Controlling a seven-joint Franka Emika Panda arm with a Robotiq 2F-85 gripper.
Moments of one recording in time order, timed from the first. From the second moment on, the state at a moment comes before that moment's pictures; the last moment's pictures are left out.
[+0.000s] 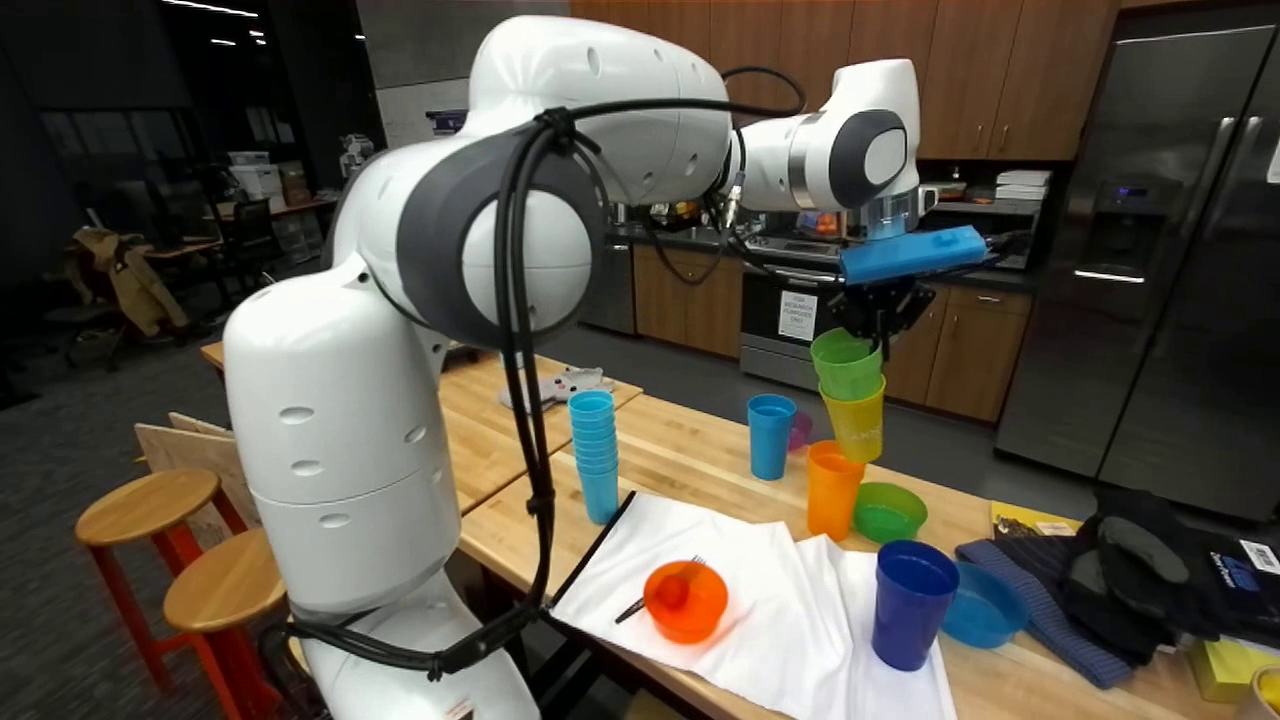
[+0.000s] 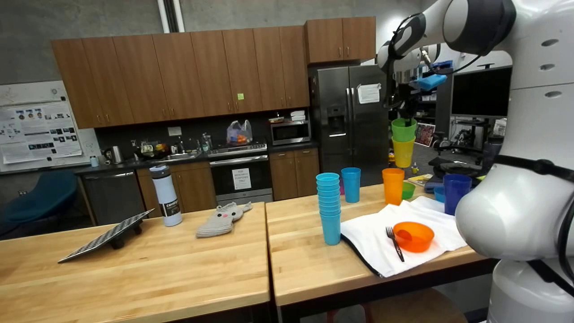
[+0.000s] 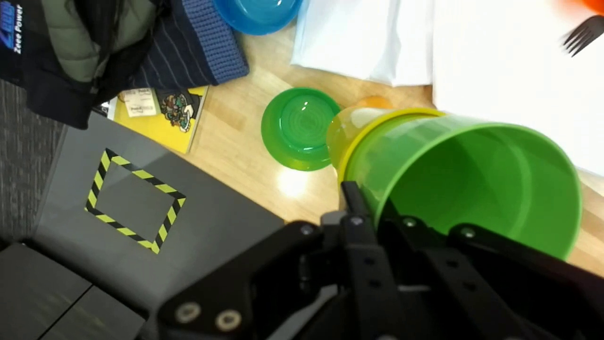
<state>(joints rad) -0.23 0.03 -0.14 -1.71 -0.09 1.94 -0.76</state>
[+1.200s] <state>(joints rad) -0.13 0.00 -0.12 -1.80 -0.07 1.97 -0.84</state>
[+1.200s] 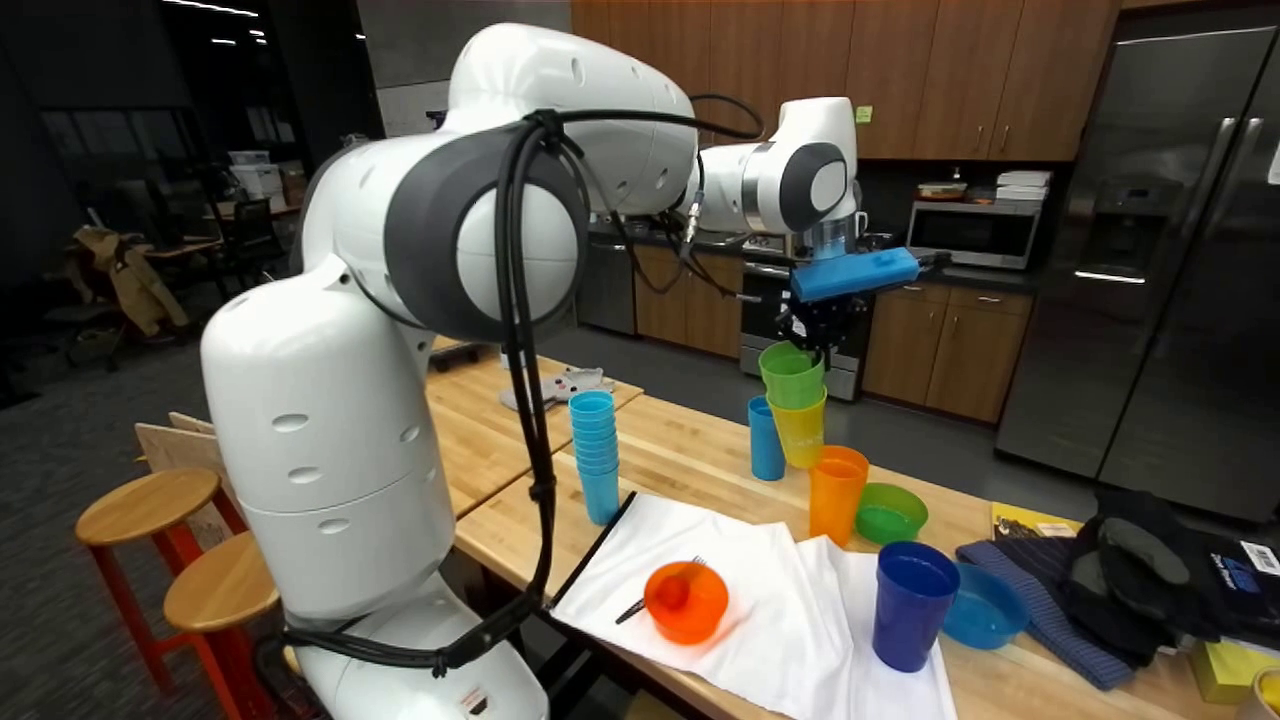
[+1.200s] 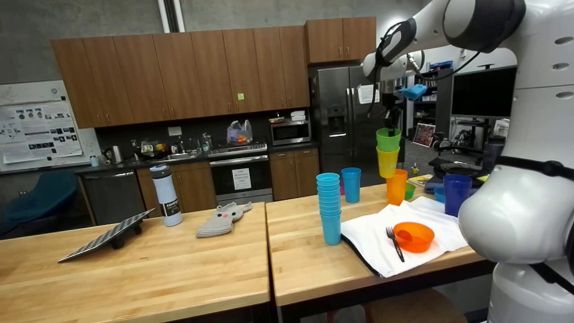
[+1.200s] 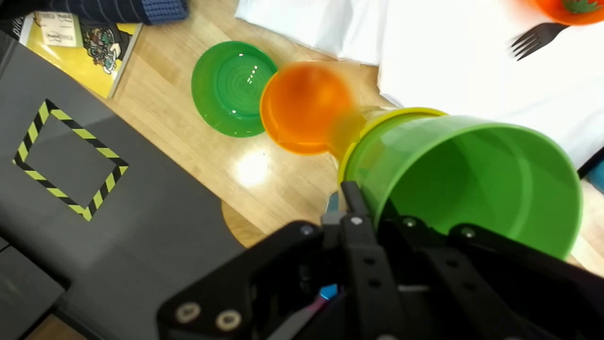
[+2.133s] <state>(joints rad) -0.06 0.04 -0.03 -1.79 0.04 1.97 -1.02</state>
